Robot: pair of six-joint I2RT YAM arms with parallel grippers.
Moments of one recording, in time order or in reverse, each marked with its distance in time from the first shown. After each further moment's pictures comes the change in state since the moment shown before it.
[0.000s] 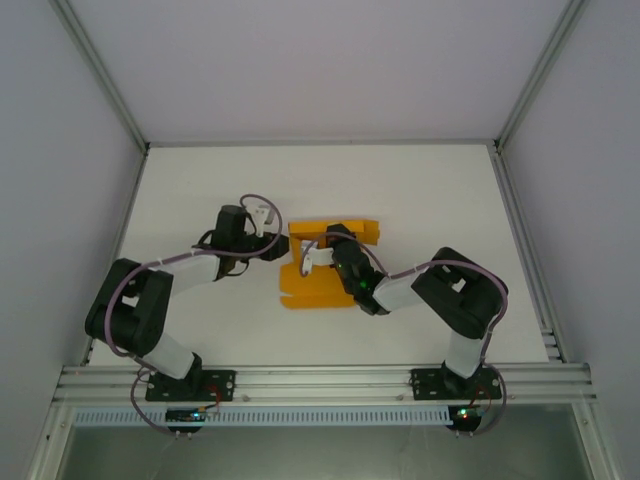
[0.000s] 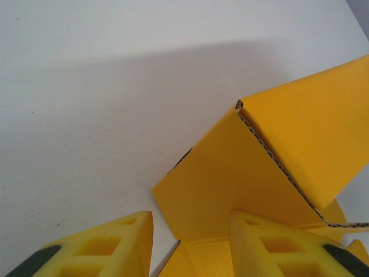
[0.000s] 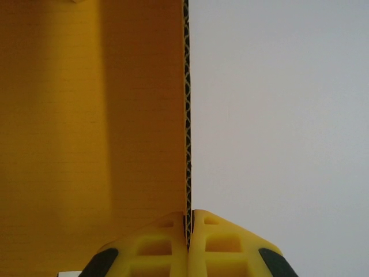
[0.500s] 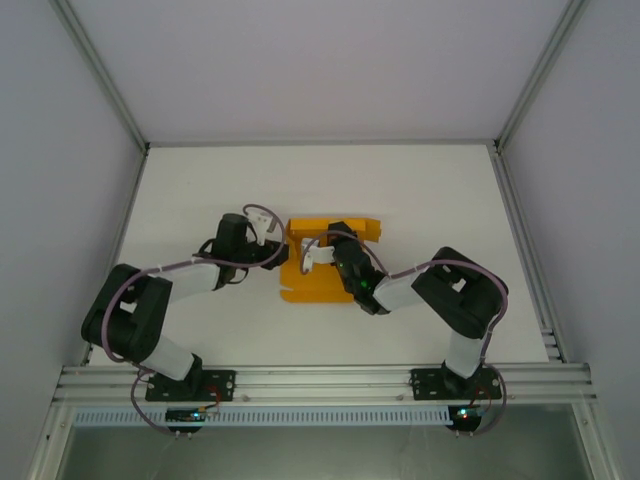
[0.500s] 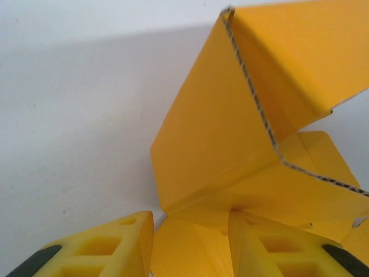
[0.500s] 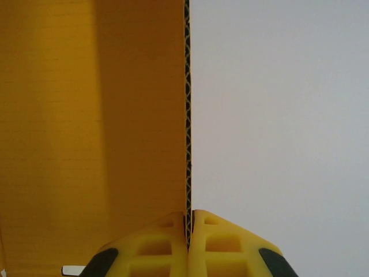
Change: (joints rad) left arm -0.024 -0.035 -0.075 0.065 -0.053 0.079; right arm -0.006 0.000 0.000 0.021 0.019 -0.018
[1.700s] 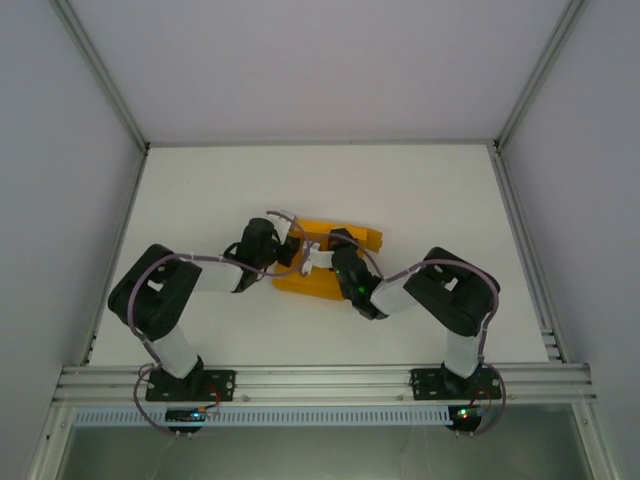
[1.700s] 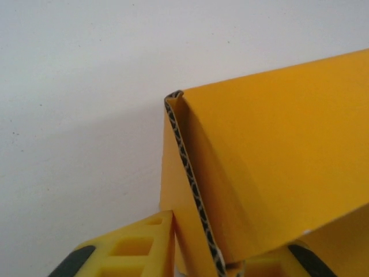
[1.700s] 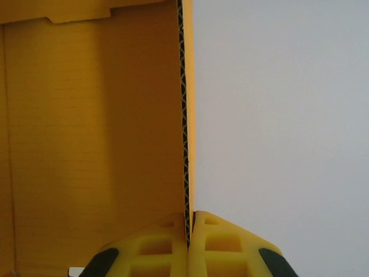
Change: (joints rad) left arm -0.156 0.185 0.037 0.272 -0.351 0.098; right arm 0.028 0.035 -0.015 -0.010 0.071 0.122
